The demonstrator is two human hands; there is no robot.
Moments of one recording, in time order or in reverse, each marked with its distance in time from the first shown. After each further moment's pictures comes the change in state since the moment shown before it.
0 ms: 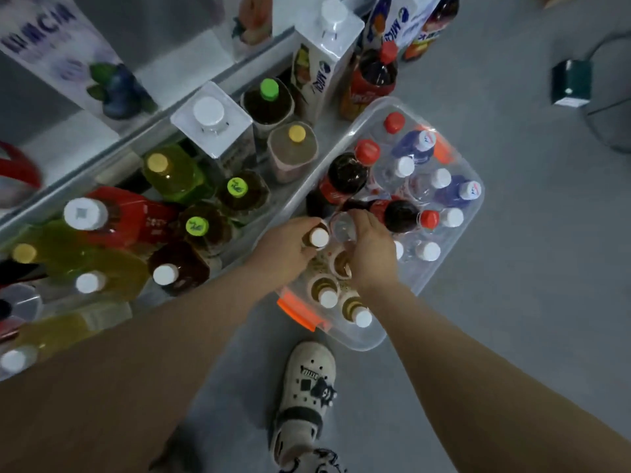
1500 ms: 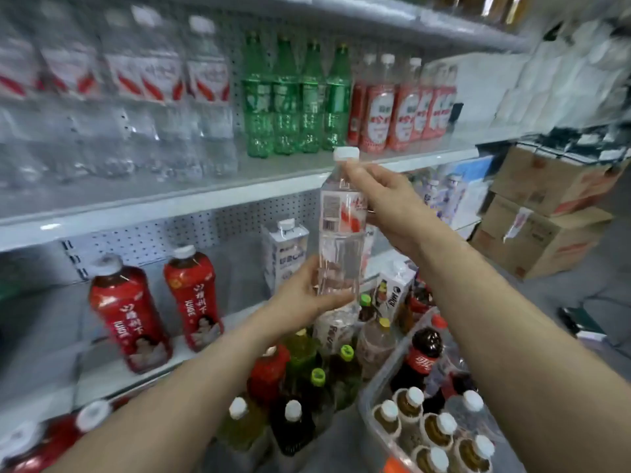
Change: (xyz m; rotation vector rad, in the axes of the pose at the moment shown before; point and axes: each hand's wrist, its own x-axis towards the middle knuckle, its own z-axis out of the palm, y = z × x) left_hand -0.170 -0.008 -0.172 -0.346 0.424 0.478; right_hand -0.047 -0.293 -0.181 0.926 0.075 -0.606
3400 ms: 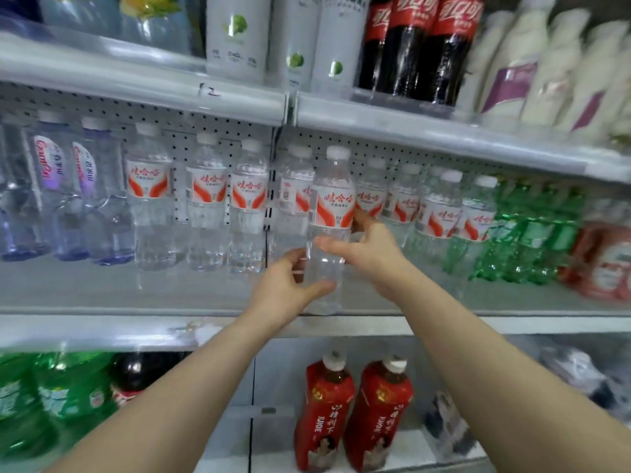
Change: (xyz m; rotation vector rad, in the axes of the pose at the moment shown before) left_hand -0.112 0.014 -0.365 0.214 0.778 0.026; right_hand 0.054 -0.129 0.377 -0.095 -0.386 -0.235
